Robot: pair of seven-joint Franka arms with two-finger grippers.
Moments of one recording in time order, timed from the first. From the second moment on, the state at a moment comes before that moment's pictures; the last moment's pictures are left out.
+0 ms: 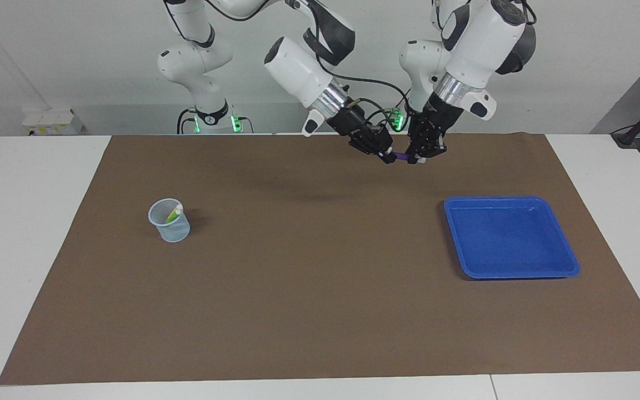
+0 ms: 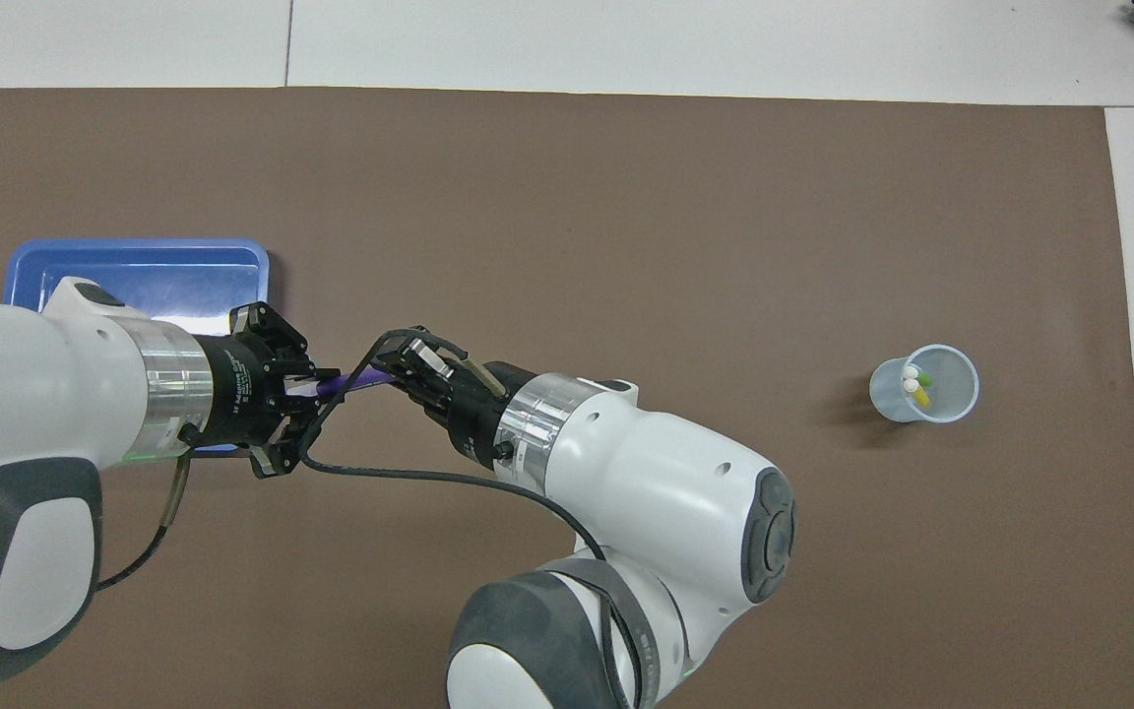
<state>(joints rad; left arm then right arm) -0.26 -0.23 -0.09 -2.05 -0.30 2.00 -1.92 0.62 0.15 0.18 -1.89 0.94 2.85 0.77</state>
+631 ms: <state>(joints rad) -0.27 -0.25 -0.08 -2.08 -0.30 1.96 -1.58 0.57 0.15 0.17 -1.91 0.94 2.72 0.48</state>
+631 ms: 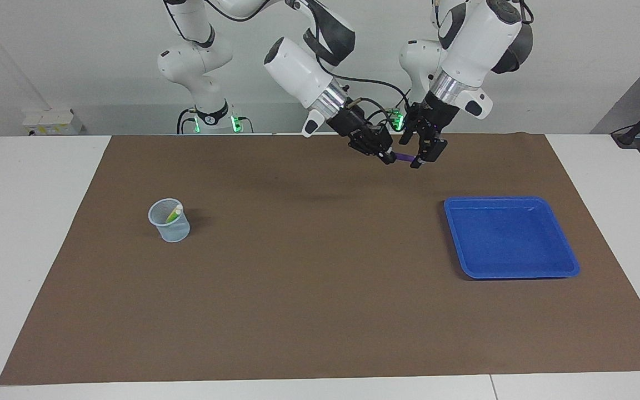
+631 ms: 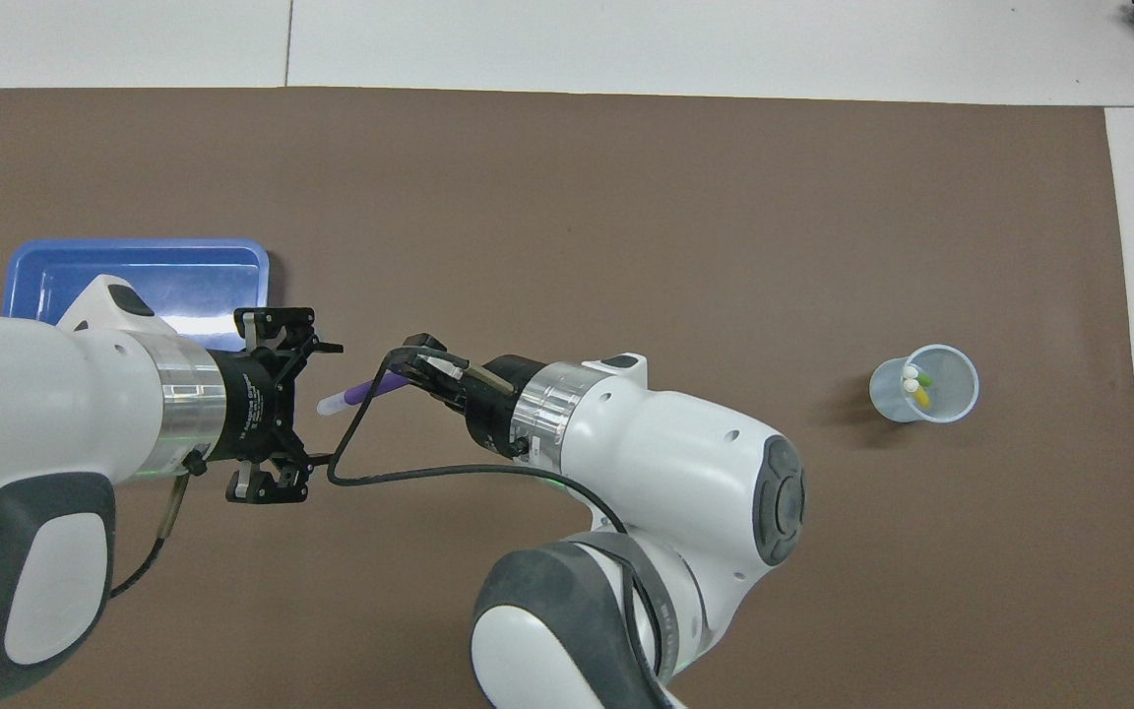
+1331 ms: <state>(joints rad) 0.07 -0.29 -0.05 -2.10 -0.28 1.77 -0.40 0.26 0.06 0.16 -1.98 0.30 2.09 0.00</state>
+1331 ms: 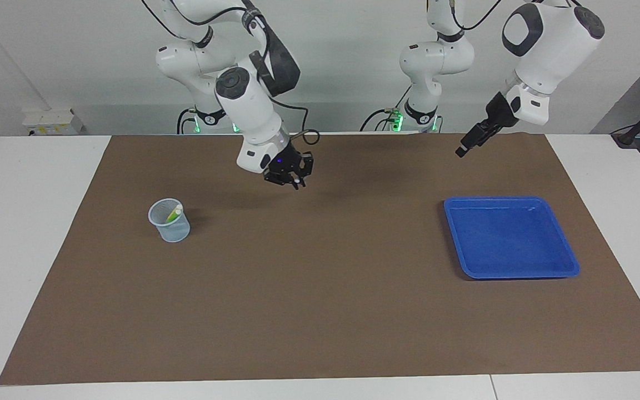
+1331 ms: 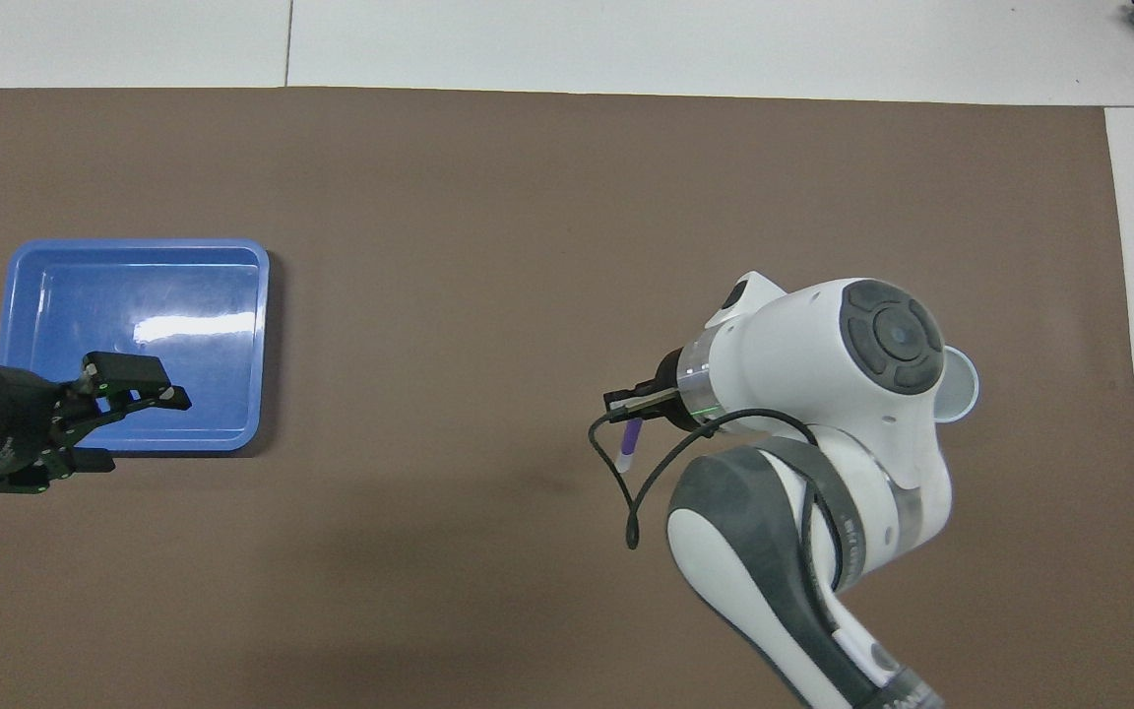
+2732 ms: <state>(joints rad) 0.23 -0.22 -0.07 -1.89 0.07 1.72 0.18 -0.12 -0.01 0.16 -2.05 -0.09 2.10 -0.88</state>
